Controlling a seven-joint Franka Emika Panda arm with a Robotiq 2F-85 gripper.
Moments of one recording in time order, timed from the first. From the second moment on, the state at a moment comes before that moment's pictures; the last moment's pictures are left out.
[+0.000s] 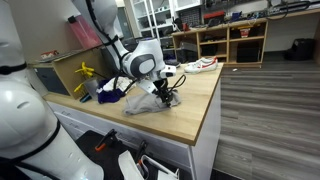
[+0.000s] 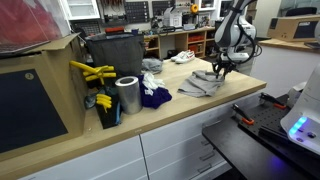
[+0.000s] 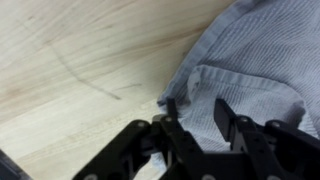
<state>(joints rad) -0.14 0.28 -0.04 -2.55 0.17 2.94 0.10</state>
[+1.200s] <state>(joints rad) -0.29 0.18 0.21 -2.50 0.71 2.92 0.06</state>
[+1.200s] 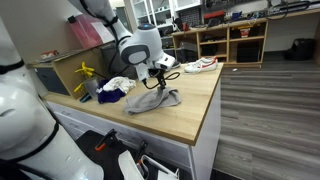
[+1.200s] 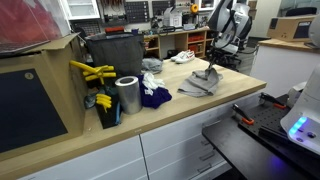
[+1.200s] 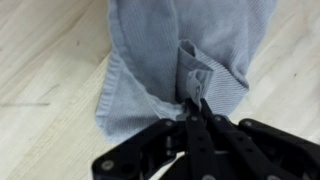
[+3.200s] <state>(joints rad) -0.24 0.40 0.41 -2.18 0.99 3.01 0.13</state>
